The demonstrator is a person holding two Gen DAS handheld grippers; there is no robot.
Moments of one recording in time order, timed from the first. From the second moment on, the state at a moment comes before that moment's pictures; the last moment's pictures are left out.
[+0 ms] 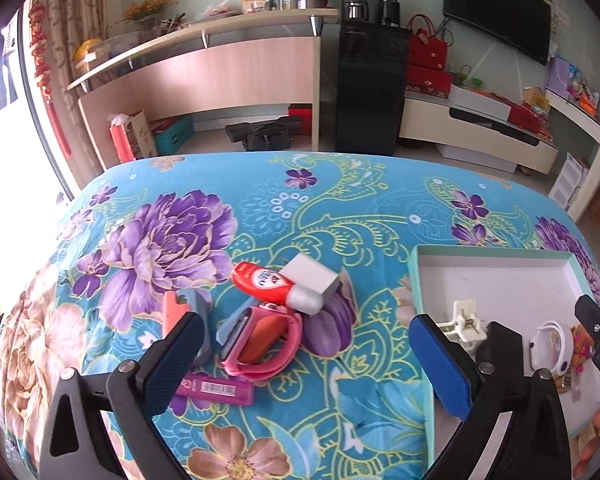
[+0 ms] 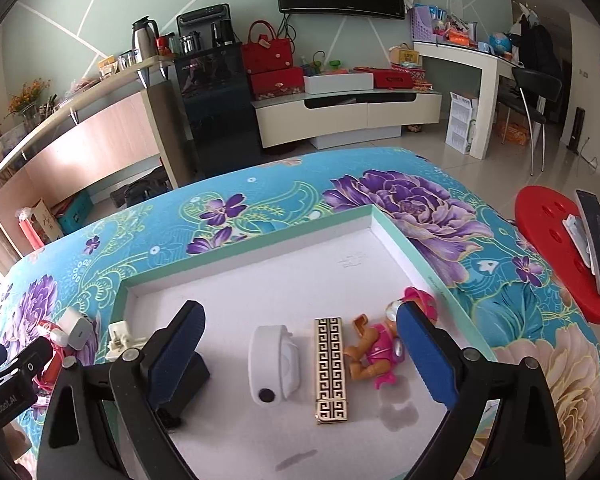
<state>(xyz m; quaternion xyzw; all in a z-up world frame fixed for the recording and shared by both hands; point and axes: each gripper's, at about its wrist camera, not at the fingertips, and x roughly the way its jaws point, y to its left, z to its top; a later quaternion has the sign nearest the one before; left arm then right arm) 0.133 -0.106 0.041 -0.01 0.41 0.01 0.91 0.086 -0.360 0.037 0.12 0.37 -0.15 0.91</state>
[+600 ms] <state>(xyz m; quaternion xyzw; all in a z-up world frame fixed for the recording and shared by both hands) 0.128 -0.002 0.055 -0.06 0.39 0.12 0.91 0.112 -0.255 0.048 0.08 0.35 -0.02 0.93</state>
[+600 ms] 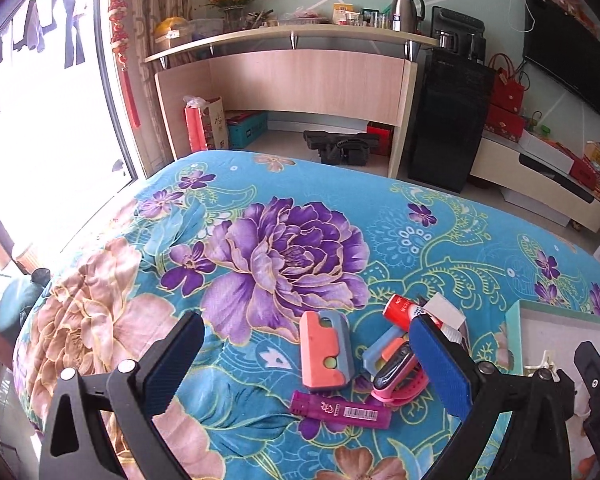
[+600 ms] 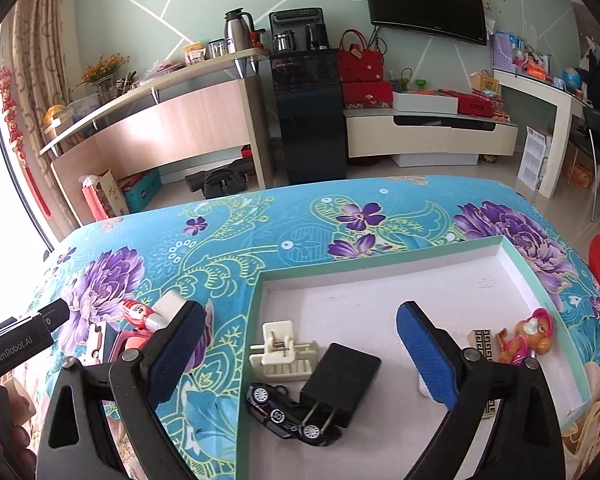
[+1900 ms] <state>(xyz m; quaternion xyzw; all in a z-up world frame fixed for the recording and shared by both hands) 0.131 0.075 -0.004 -0.14 0.44 0.17 0.87 0.140 -0.129 0.005 0.05 0.42 0.10 0.90</state>
